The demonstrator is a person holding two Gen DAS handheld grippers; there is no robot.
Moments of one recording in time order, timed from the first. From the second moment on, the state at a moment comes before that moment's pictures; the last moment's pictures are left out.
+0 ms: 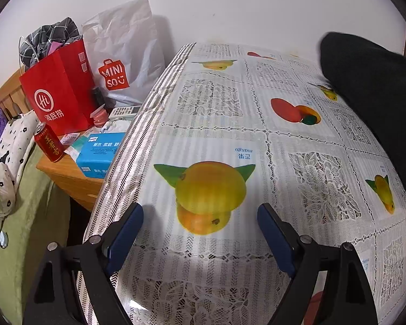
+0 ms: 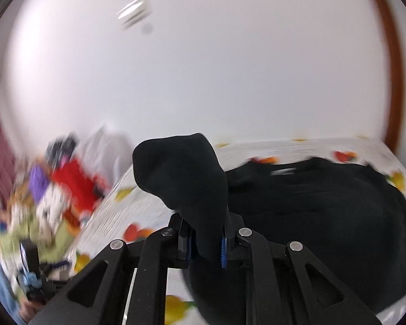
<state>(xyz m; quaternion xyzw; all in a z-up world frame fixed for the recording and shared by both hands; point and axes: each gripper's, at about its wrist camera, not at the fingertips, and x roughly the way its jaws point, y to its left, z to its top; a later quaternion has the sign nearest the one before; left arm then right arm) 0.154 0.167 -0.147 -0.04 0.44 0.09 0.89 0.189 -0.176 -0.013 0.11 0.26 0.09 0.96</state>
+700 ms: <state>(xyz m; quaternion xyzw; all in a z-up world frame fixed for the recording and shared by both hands) 0.155 0.017 -0.113 0.01 0.43 -0.07 0.90 0.122 -0.354 -0.104 0.19 0.31 -0.02 0.93</state>
